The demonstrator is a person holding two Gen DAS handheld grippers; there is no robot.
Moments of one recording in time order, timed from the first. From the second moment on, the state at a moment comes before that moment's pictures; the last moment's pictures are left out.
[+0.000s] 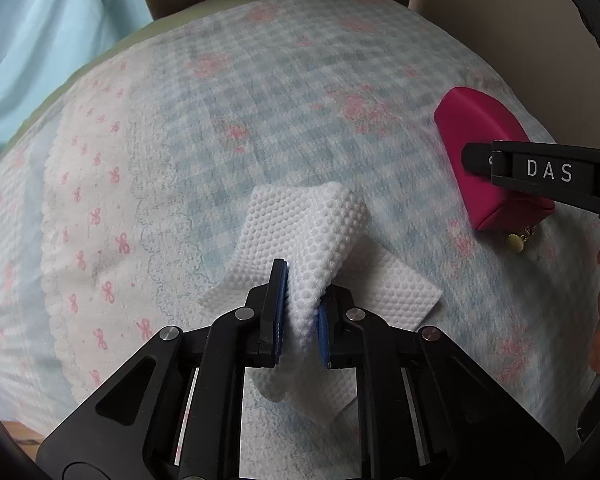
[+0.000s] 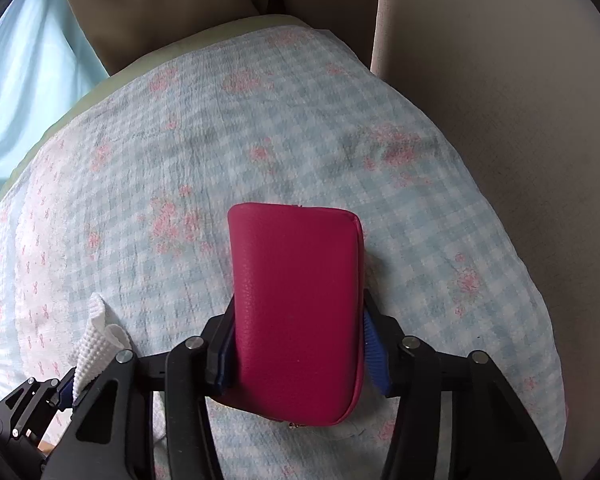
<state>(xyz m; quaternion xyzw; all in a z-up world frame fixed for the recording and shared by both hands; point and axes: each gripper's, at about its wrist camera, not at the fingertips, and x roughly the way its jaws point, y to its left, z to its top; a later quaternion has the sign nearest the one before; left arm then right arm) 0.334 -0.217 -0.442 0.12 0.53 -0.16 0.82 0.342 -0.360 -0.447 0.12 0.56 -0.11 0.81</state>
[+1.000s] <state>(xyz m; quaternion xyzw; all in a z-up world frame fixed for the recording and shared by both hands) 0.234 -0.132 -0.195 0.05 0.44 -0.15 0.88 0.220 -0.254 -0.175 0.09 0.48 -0.06 0.87</state>
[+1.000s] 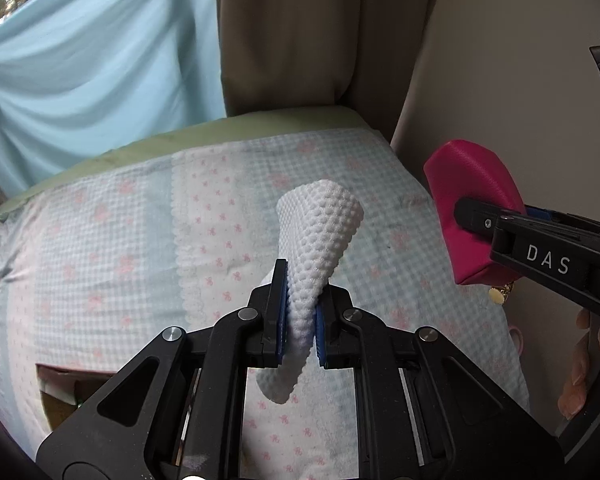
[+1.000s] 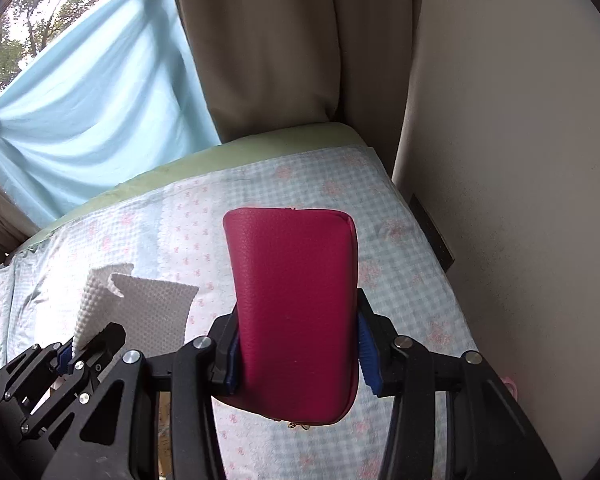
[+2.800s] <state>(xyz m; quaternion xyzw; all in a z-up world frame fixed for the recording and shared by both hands) 0.161 0.201 -0.362 0.09 0.63 -0.11 0.76 0.189 0.069 -0.361 0.07 0.66 0.04 0.74</state>
